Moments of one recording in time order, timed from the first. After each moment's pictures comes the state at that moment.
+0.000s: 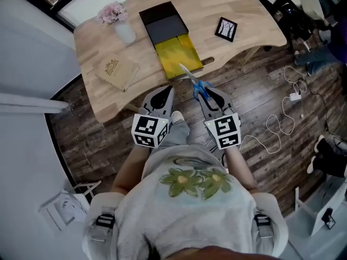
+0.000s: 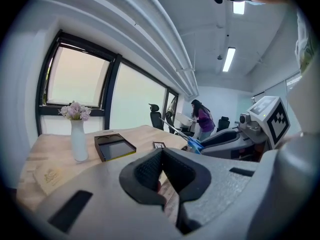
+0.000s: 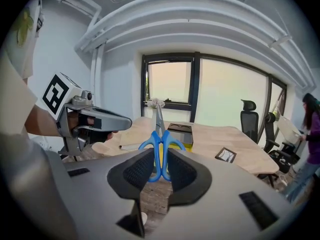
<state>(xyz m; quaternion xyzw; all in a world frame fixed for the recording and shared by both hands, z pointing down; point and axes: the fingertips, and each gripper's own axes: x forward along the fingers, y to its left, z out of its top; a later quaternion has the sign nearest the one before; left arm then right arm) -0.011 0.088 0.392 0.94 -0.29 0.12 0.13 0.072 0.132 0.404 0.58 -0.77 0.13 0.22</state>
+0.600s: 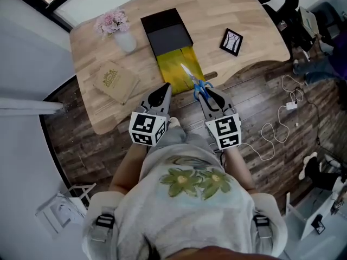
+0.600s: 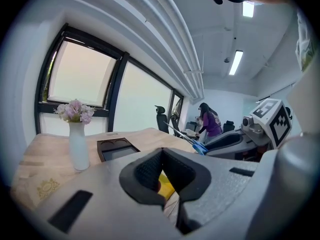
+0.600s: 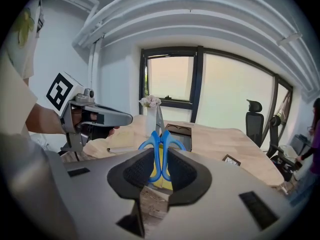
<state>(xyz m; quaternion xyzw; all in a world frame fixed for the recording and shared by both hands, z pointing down) -0.001 -0.011 0.398 0.94 -0.30 0.11 0.14 0.089 0.041 0.412 0.57 -0.77 0.13 0.24</state>
